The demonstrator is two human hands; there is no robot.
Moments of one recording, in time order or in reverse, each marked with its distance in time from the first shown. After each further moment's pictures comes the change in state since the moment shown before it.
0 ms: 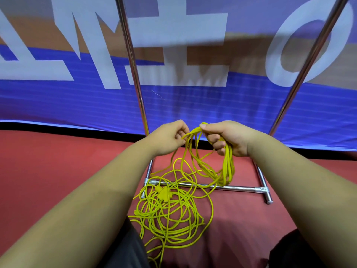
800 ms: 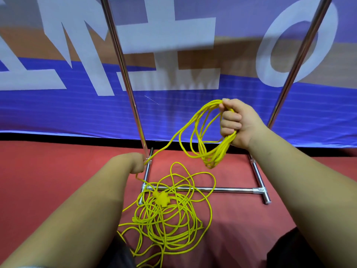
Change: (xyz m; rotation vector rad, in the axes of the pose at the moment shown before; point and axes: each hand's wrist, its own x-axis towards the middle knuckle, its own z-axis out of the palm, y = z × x) left_hand -0.013 -0.105 0.000 0.582 -0.409 -0.509; right_hand -0.009 -0.022 -0.039 0.642 0.089 -0.276
